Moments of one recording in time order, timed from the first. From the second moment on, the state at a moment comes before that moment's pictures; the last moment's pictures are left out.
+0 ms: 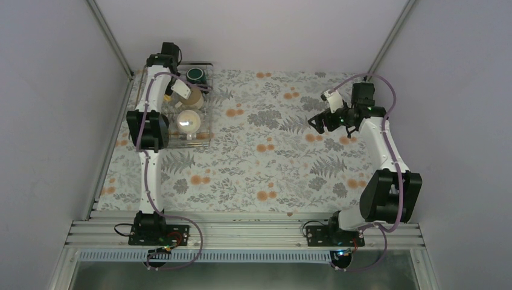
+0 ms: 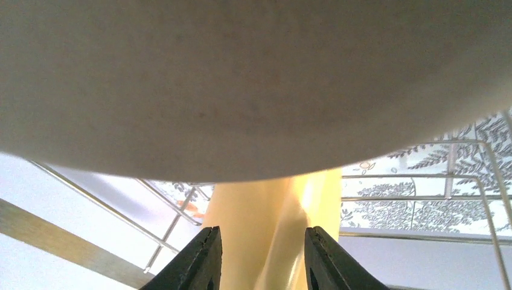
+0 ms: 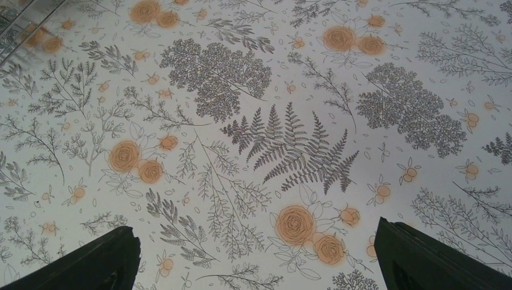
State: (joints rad) left arm -0.02 2.53 2.57 -1.21 -0.34 1.88; right arm -0.07 1.47 1.25 -0.73 -0.52 -0.52
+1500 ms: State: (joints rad) left arm 0.04 2.52 2.60 -1.25 -0.16 2.03; right arm -0.07 1.51 1.22 -0.72 -0.54 -0.53
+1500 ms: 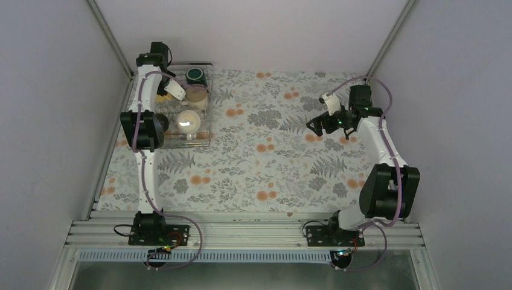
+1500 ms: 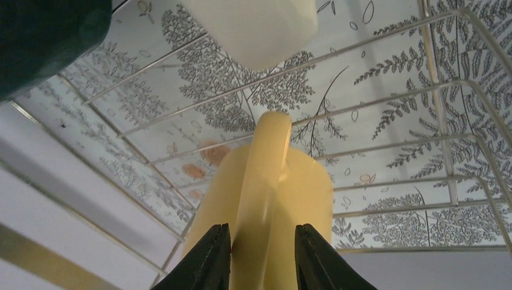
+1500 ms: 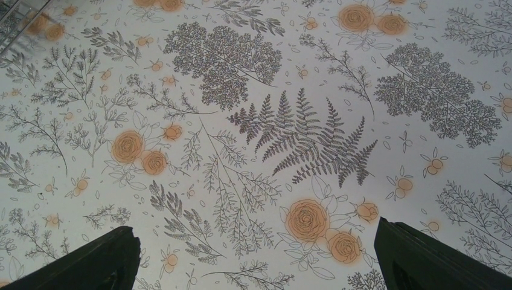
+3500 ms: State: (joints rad) left arm -0.35 2.02 2.36 -0.97 0.59 1.25; right arm -0.01 1.61 1.57 -0.82 -0.77 -0.52
